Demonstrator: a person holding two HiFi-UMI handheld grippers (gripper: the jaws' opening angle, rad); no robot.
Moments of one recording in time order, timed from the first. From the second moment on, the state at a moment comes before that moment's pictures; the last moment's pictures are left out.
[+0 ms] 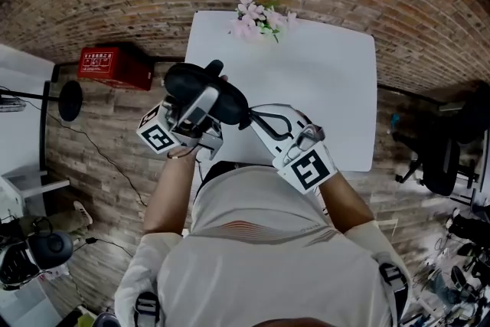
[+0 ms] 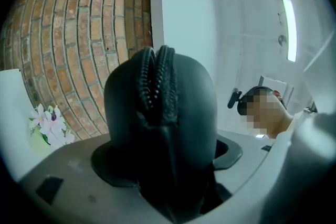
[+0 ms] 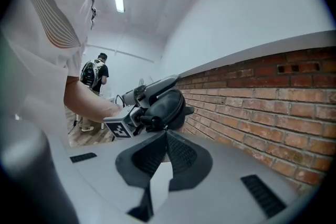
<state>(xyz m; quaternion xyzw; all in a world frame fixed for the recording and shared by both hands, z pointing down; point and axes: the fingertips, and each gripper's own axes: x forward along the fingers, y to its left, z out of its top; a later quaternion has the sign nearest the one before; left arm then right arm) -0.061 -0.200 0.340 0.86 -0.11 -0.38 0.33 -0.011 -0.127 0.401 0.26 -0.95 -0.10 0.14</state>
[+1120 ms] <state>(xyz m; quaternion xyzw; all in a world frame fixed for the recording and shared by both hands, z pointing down) -0.023 -0.196 0.383 0.92 -0.15 -0.14 0.33 -0.001 -0.142 0.431 0.29 -0.92 -0.13 0.22</state>
